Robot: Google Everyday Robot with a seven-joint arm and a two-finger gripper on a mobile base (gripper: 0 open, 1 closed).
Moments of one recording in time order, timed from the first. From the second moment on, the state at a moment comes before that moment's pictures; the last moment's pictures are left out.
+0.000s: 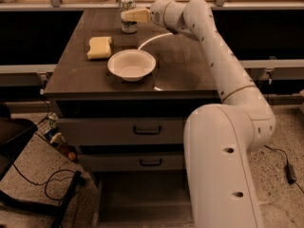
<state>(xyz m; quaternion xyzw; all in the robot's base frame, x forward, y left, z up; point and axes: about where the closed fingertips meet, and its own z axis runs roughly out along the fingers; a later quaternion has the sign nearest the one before) 0.933 0.020 0.937 -0.31 0.65 0.27 0.64</state>
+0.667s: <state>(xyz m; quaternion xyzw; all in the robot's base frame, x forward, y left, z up) 0.953 0.036 0.920 -0.31 0.67 0.24 0.64</state>
